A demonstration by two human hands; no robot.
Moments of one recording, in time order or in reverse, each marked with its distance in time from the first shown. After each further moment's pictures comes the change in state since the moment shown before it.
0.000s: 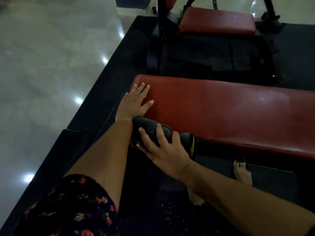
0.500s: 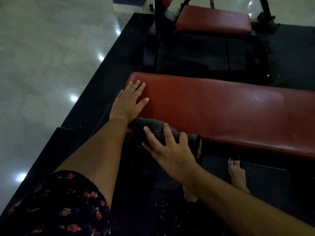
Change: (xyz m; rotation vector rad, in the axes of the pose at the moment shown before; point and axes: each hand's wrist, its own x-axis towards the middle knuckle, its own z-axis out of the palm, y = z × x) left_hand -0.003 0.001 0.004 -0.006 0.072 0.001; right_hand -0.026 0.010 -0.009 -0.032 -0.078 0.053
